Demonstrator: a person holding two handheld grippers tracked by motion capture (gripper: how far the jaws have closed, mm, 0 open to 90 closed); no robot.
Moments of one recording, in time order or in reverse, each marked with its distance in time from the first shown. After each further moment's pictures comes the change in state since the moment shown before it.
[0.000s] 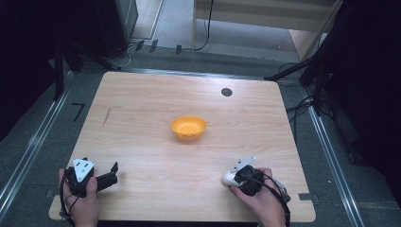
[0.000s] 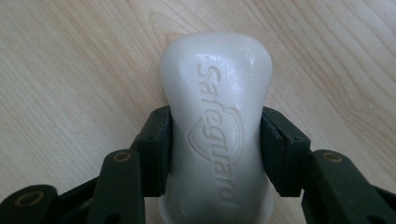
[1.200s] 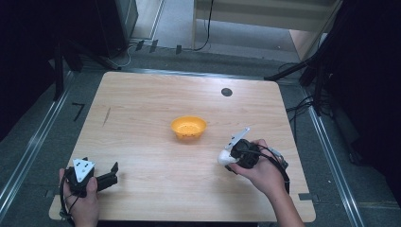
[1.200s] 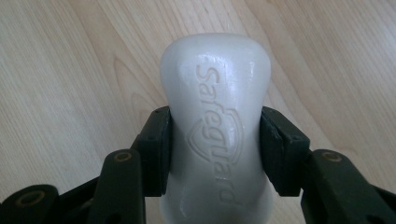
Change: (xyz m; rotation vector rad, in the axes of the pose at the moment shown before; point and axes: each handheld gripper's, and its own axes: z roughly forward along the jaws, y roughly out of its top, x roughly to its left) left arm 0.000 0.000 0.000 -0.001 -0.004 0.002; right arm -0.039 0.066 -0.023 -0.001 0.081 -0.172
